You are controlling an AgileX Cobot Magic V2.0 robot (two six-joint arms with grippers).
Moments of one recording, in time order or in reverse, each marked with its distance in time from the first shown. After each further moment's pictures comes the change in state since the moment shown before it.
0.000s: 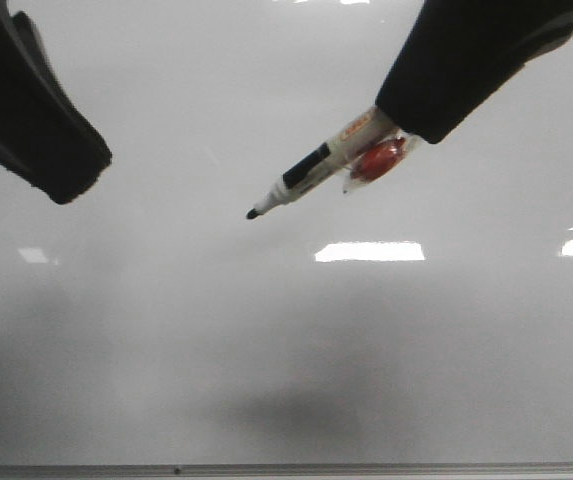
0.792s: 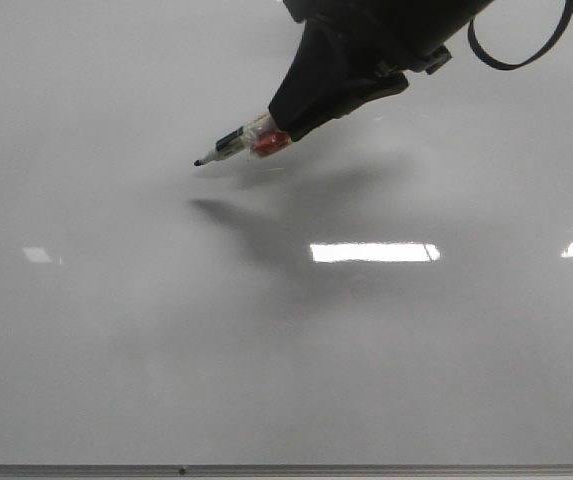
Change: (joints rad) left arm 0.359 -1.343 0.688 -0.183 -0.611 -0.267; right arm 0.053 0.271 -0.114 0.188 -0.367 -0.030
